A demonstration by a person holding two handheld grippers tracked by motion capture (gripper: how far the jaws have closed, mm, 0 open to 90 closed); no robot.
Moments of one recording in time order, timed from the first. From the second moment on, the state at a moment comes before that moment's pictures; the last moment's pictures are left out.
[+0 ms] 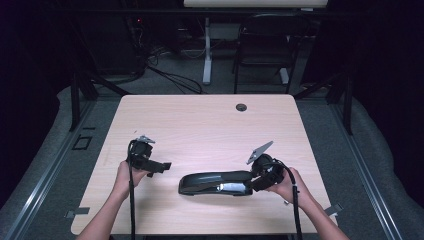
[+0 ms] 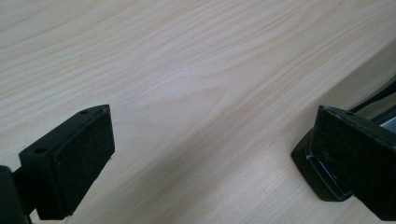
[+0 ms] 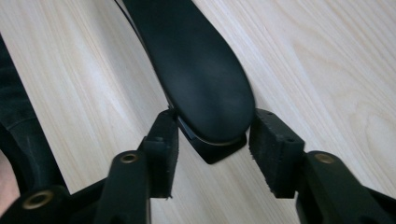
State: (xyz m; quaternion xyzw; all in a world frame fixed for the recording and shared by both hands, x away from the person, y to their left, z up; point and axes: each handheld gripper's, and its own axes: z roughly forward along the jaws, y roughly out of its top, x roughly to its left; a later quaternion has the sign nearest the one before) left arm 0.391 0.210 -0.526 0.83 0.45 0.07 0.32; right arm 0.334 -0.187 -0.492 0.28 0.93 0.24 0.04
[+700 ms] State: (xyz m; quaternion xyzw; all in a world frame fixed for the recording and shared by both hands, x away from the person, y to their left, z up) left arm 0.395 0.210 -0.529 0.83 0.46 0.06 0.31; right arm 0.346 -0.188 -0.497 0.29 0.93 0.24 0.06
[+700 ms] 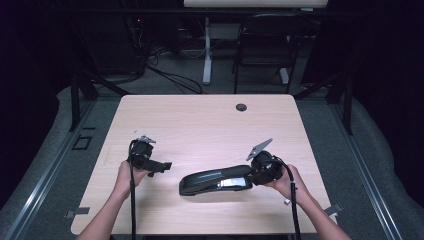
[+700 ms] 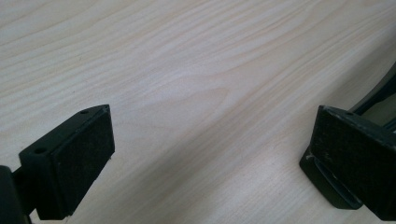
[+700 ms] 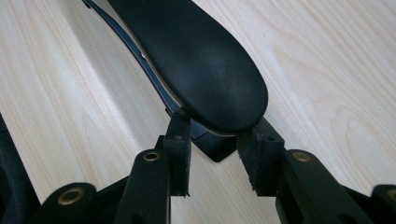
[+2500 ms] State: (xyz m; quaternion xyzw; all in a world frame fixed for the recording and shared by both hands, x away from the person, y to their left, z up) left arm 0.311 0.116 -0.481 0.81 0.38 0.10 0.44; right arm 0.316 -0.194 -0.506 0.29 0.92 0.24 0.11
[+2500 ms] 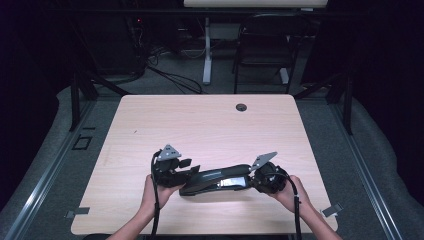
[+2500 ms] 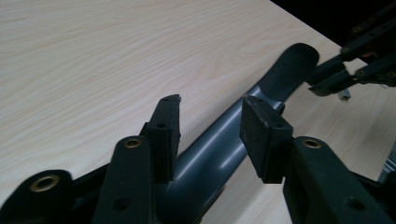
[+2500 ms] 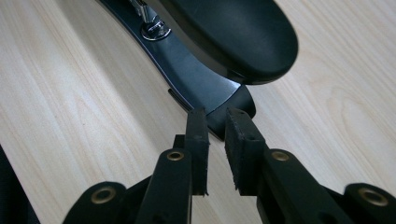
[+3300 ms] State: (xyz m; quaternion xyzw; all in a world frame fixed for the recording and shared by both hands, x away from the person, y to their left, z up) left arm 0.273 0.056 -0.521 0.84 0.31 0.11 0.44; right arm 0.314 -0.173 -0.529 0.25 0.93 0.24 0.14
